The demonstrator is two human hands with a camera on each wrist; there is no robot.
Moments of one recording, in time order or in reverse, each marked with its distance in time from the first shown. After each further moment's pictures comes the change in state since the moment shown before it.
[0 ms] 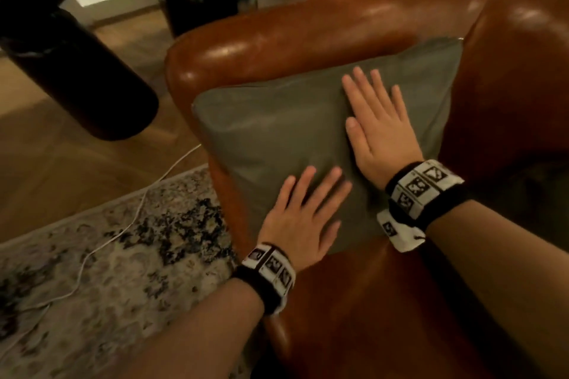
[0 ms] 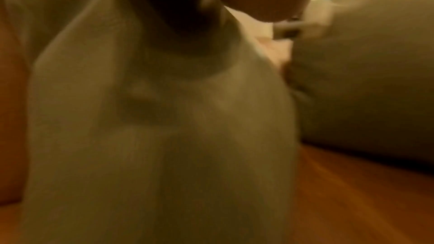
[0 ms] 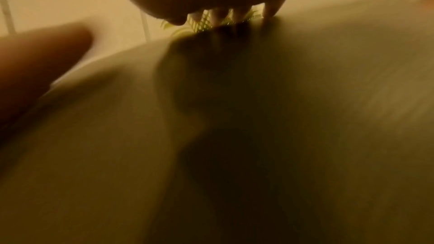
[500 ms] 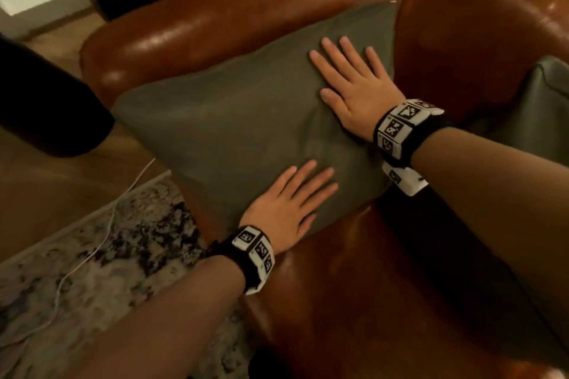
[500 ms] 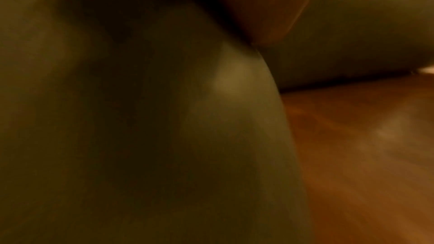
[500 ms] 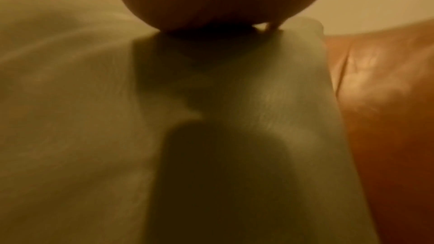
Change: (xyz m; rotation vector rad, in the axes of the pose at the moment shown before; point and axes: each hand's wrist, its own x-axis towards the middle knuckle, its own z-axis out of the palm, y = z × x) left_hand 0.026 0.023 0.031 0.152 -0.219 0.405; right_hand 0.002 0.077 -0.008 -0.189 -0.164 0.002
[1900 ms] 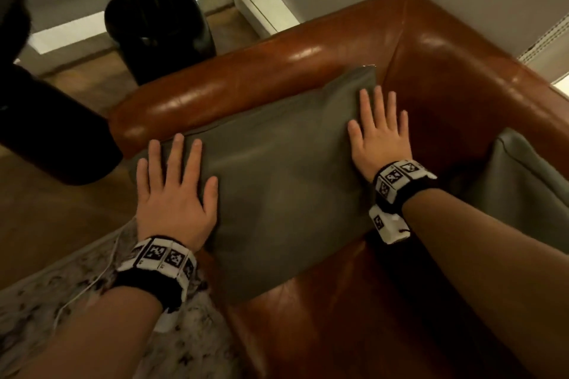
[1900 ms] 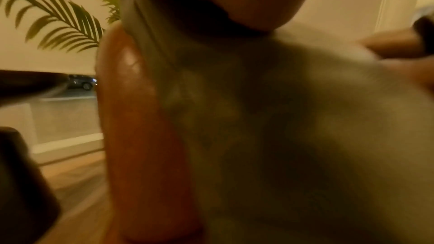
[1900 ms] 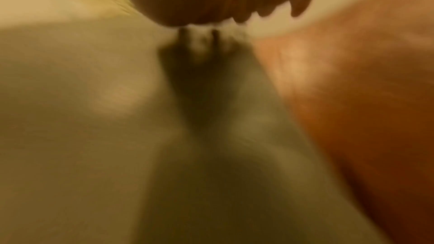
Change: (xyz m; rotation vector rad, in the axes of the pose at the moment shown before) left_hand -0.039 -0.122 -0.092 -0.169 -0.007 -0.898; right_hand -0.001 0.021 -0.015 0.118 0.007 0.485
